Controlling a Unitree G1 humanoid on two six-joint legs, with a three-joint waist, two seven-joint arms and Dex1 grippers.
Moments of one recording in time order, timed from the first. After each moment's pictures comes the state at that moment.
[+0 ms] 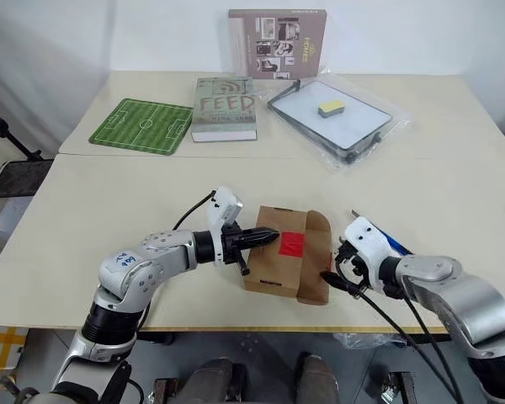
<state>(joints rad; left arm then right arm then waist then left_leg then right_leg) -0.51 0.29 -0.16 -0.27 -0.55 0.95 -0.50 -0.23 -0.96 0.08 -0.50 0.48 0.98 0.59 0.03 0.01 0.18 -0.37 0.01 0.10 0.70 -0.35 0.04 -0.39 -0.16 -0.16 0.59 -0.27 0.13</state>
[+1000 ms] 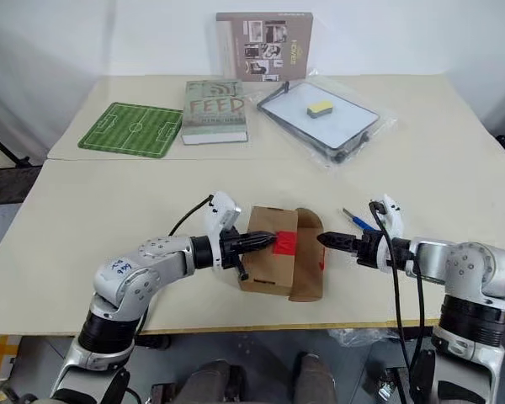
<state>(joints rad) -0.46 0.28 -0.15 -0.34 -0.55 0.99 -0.47 -0.51 -0.51 -0.43 -0.05 0.72 1.56 0.53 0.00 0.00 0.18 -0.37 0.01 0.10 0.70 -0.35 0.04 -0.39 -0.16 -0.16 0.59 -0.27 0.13</state>
